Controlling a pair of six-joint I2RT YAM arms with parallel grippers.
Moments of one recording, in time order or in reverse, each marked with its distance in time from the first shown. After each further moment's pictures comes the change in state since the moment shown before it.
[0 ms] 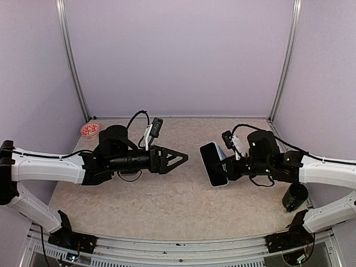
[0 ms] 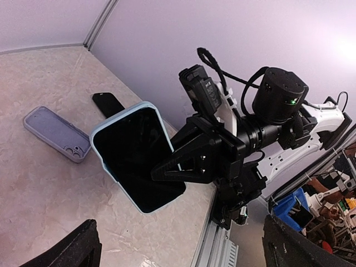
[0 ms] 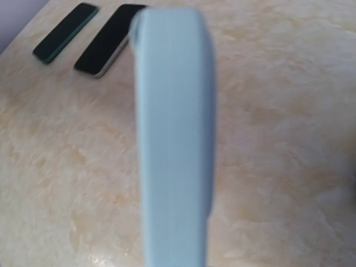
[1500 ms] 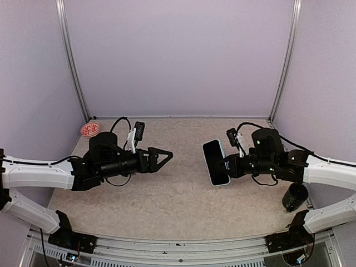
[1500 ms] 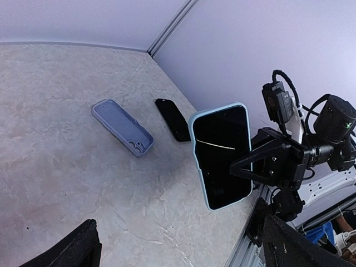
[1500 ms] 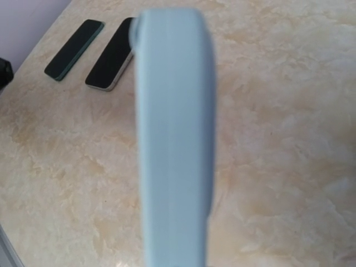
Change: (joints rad) left arm 0.027 -0.126 -0.121 -0.064 -0.229 -0.045; right arm -0.009 -0.049 0.011 -0.035 -0.006 0.101
